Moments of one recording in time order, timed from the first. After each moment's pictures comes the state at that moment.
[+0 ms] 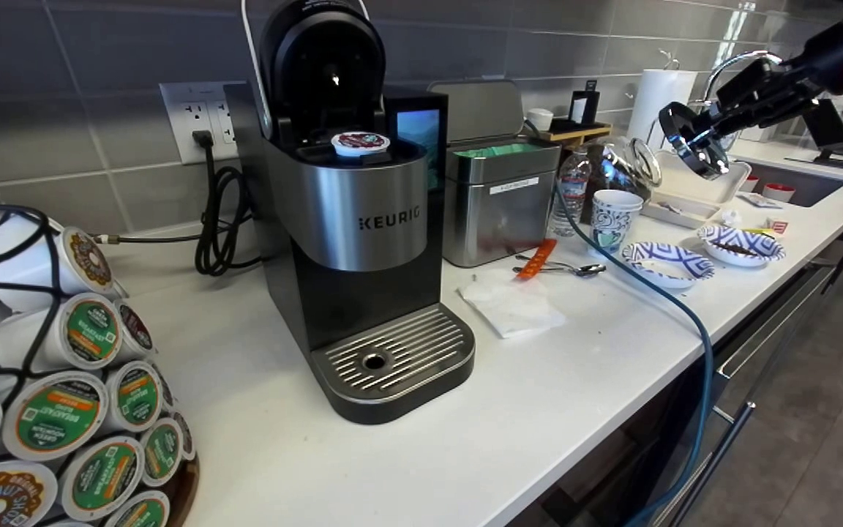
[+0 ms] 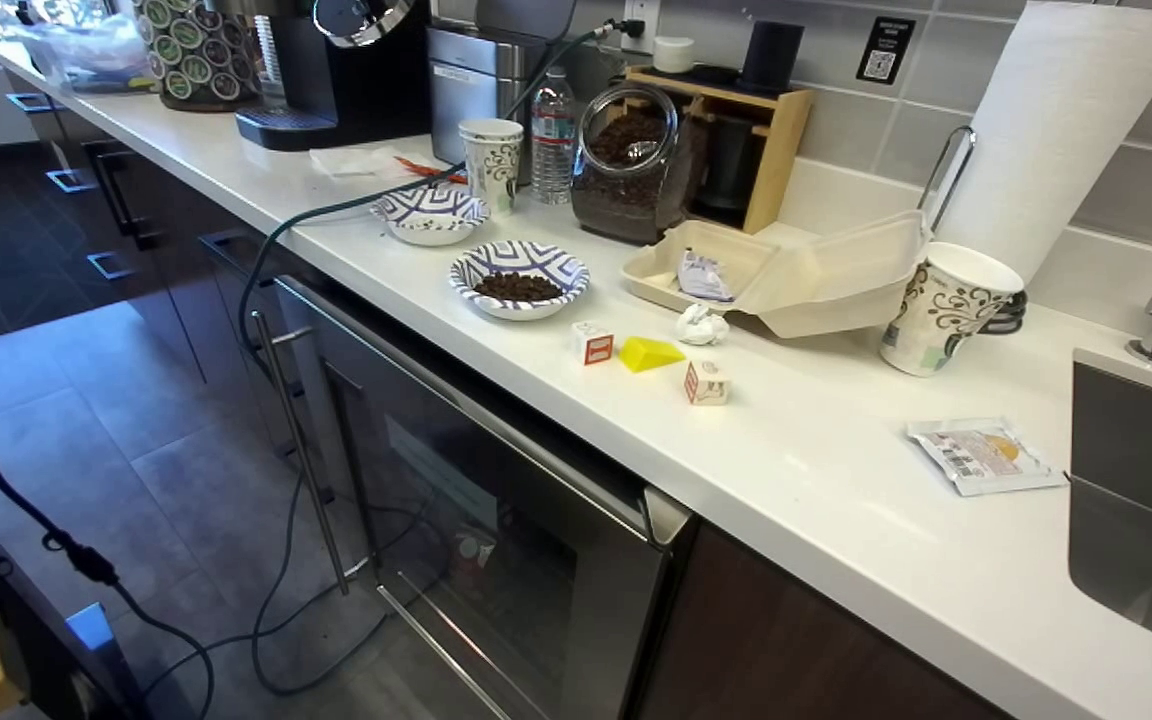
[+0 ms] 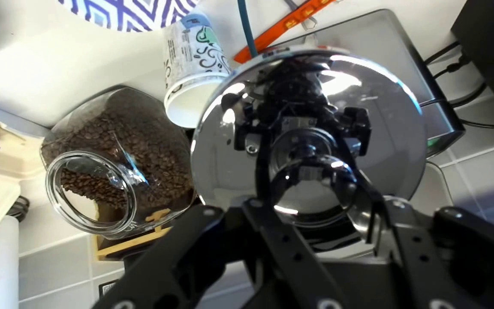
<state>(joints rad) 0.07 -0.33 -0.06 -2.58 0.35 3.12 -0.03</state>
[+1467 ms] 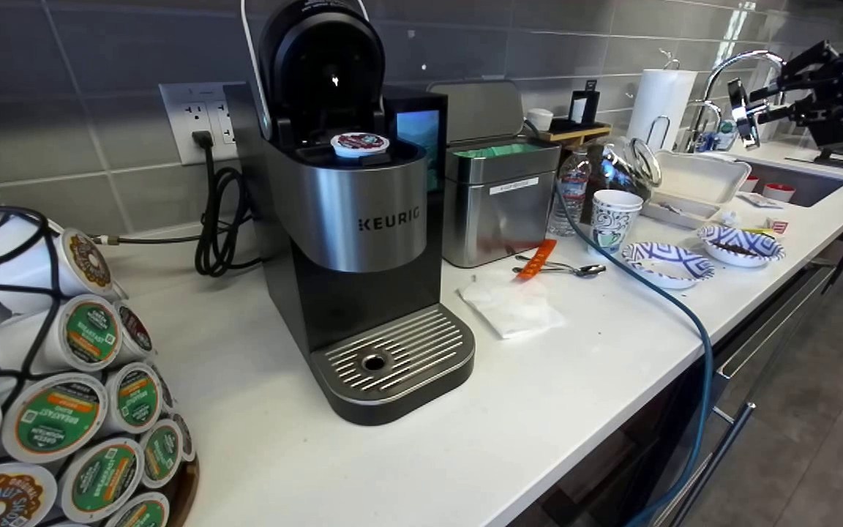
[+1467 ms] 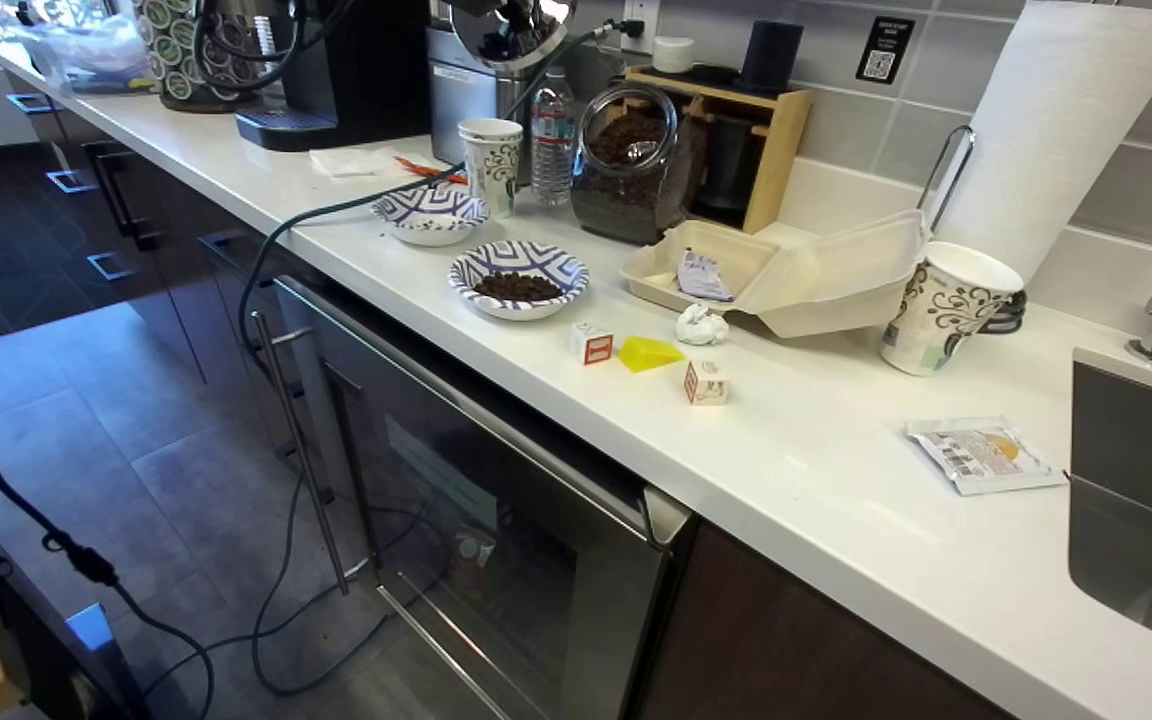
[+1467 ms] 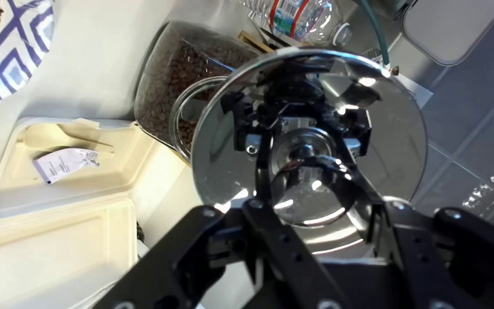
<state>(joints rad) 0.83 -0.38 -1.18 -2.26 1.19 2.91 -0.71</state>
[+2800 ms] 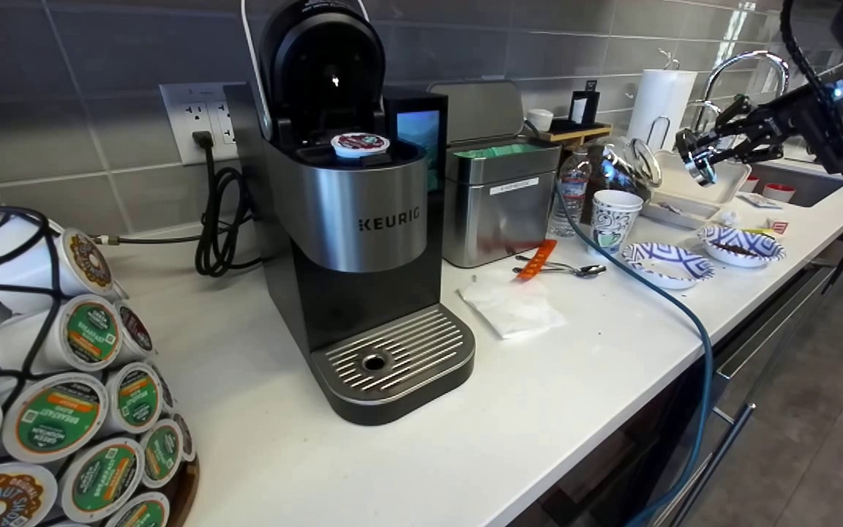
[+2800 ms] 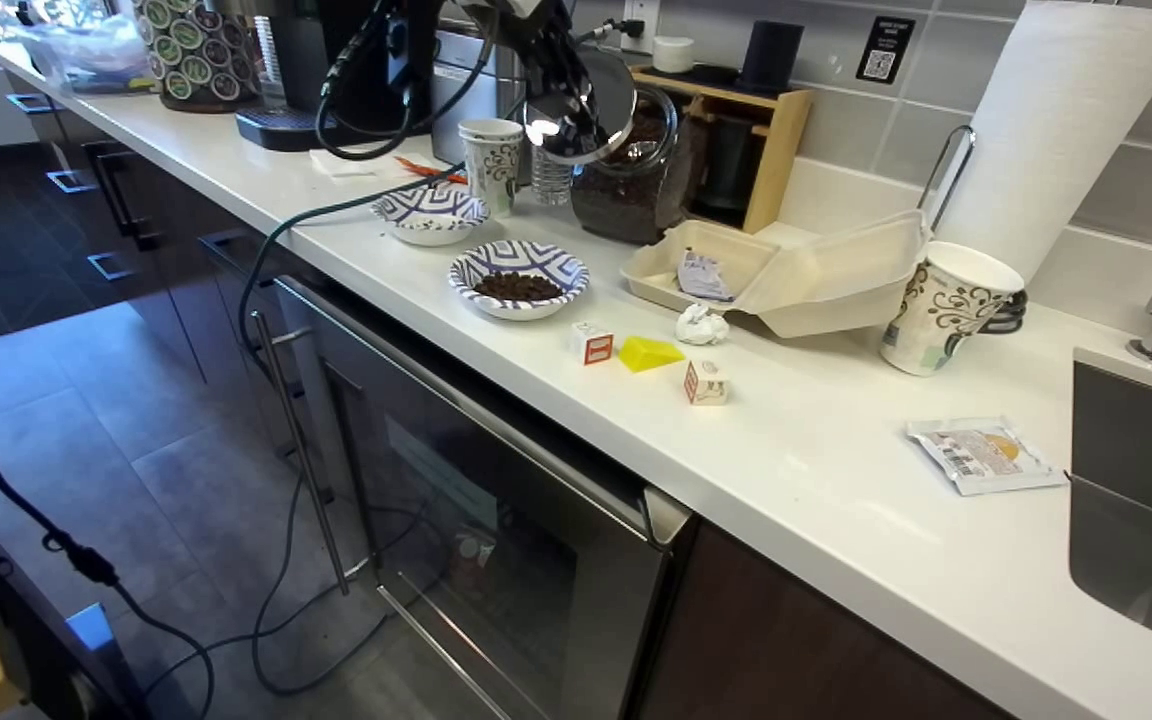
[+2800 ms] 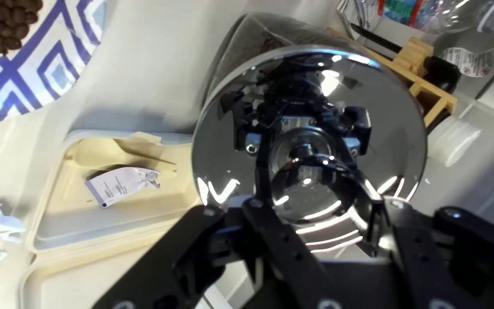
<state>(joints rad) 1.76 -0.40 -2.10 -2.04 0.86 3.00 -0.41</state>
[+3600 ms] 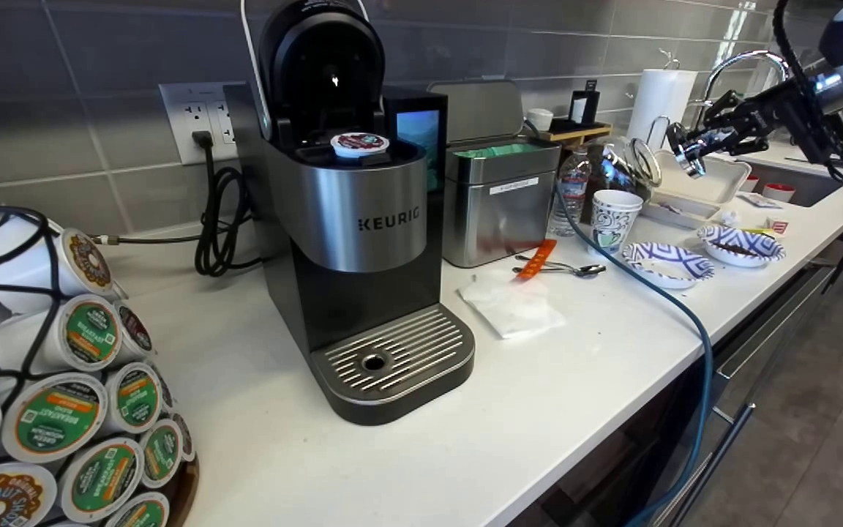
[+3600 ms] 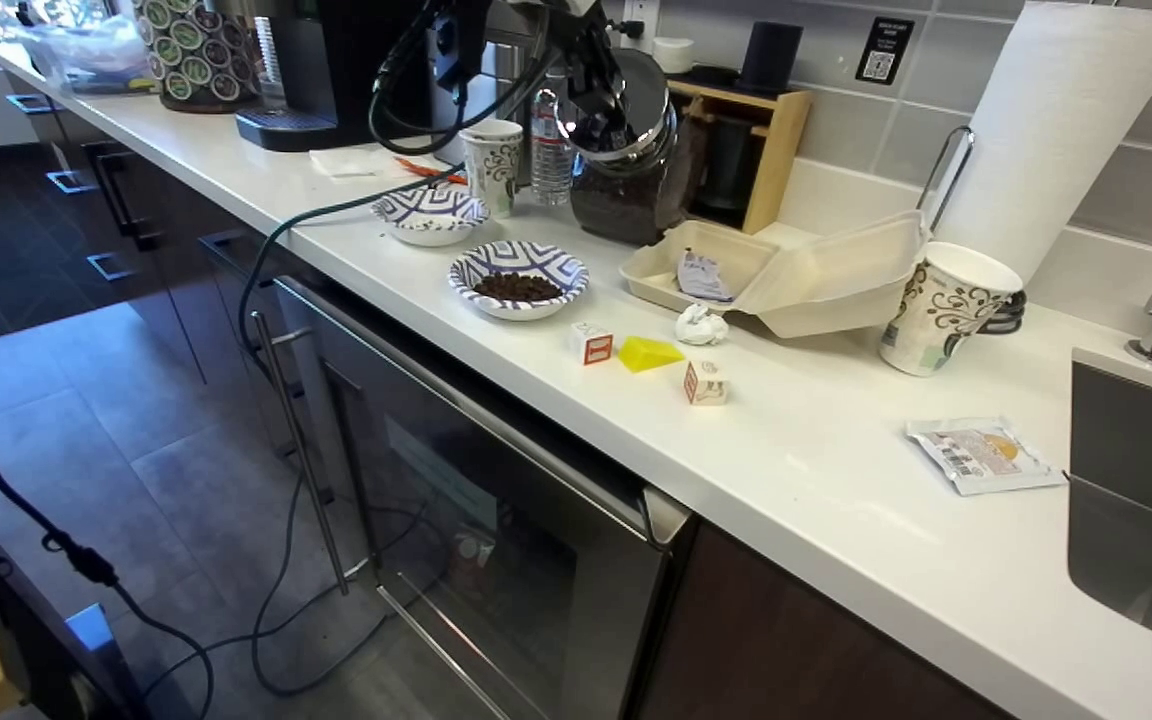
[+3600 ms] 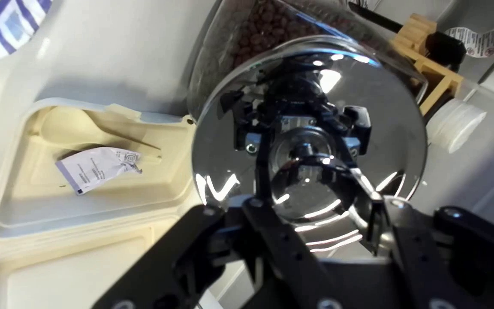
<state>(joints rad) 1.76 -0.54 -2.10 -1.95 0.43 3.00 -0.09</state>
